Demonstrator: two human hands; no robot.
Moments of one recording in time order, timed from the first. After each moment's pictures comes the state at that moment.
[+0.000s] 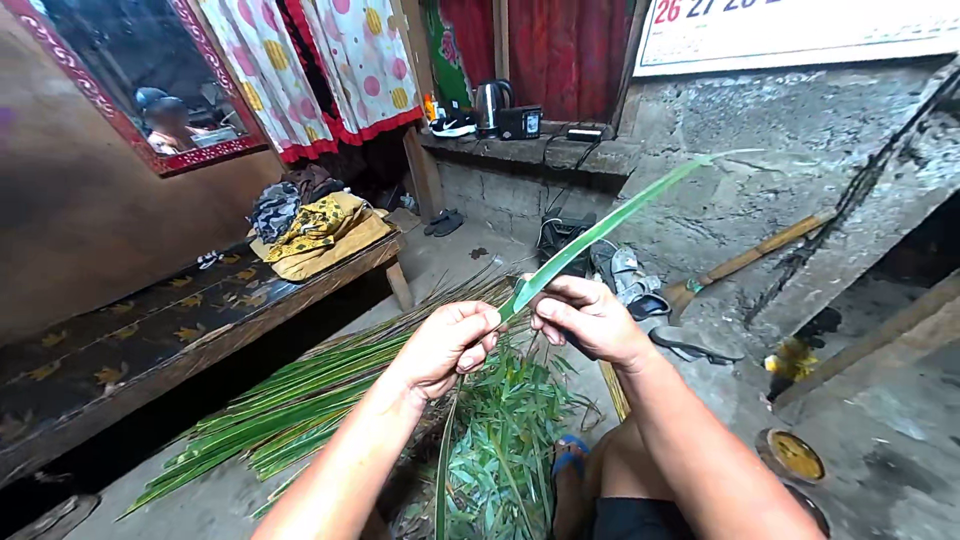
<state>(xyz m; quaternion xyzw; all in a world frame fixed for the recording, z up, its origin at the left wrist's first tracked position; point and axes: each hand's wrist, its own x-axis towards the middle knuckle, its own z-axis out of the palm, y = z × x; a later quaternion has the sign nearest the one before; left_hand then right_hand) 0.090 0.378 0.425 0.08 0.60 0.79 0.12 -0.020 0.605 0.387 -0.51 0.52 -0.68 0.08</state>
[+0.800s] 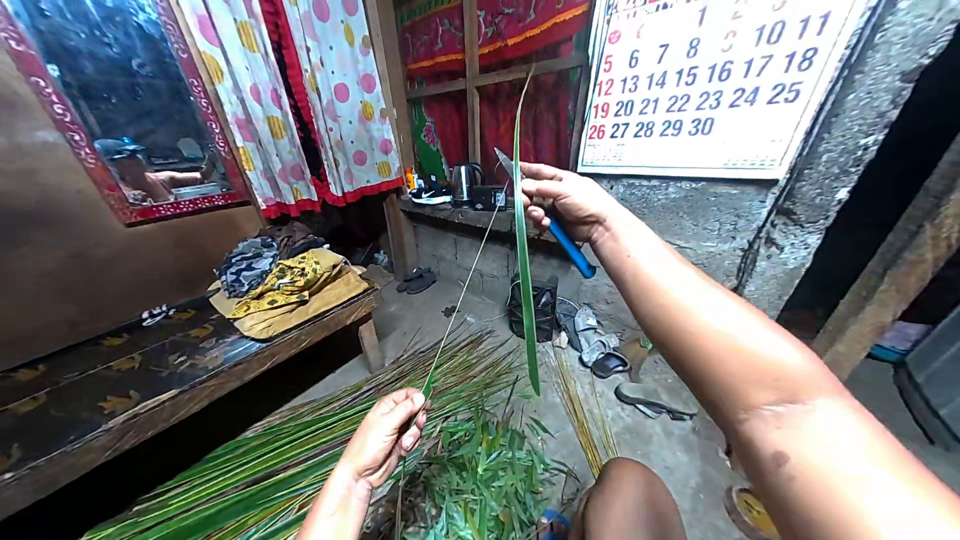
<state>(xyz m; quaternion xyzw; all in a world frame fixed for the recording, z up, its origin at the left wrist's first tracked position) 0.104 0.311 0.344 0.02 0.56 0.83 0.02 -0.101 0.593 0.610 -0.32 0.63 -0.70 0.10</state>
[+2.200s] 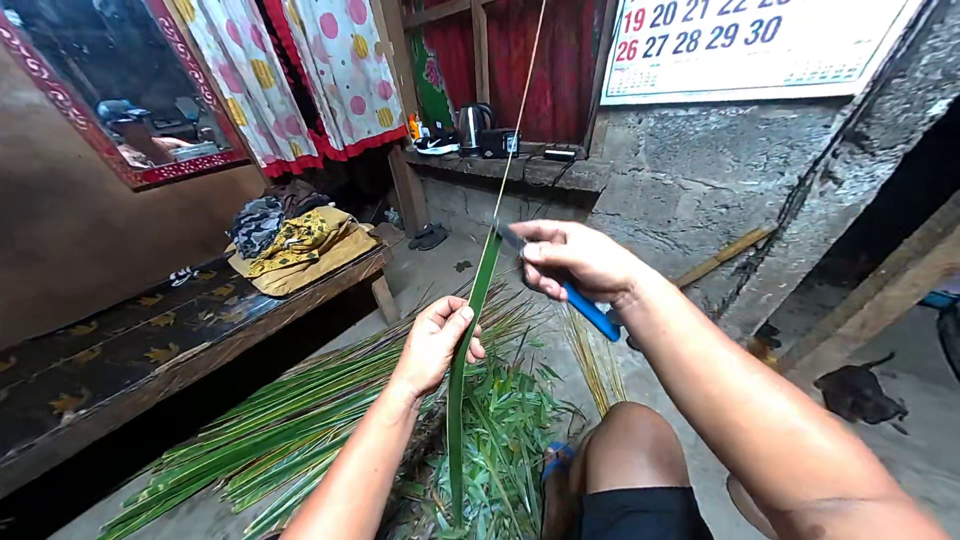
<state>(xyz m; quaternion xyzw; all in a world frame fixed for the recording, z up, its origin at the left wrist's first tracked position) 0.078 0.378 0.395 0.11 0.64 0.75 -0.07 -0.029 0.613 0.482 -0.35 0.61 -0.67 0.24</state>
